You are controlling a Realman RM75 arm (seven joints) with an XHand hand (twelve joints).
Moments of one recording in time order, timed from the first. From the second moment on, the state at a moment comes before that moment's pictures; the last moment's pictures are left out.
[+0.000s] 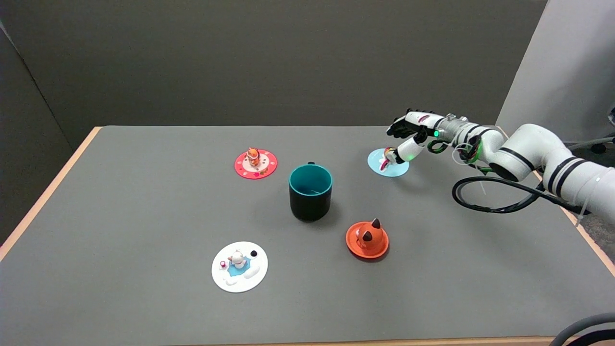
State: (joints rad) arm 0.78 -0.66 0.61 -0.97 0.46 0.10 -2.13
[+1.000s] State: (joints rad) arm 0.78 -0.70 0.57 -0.92 0.43 0.06 -2.18
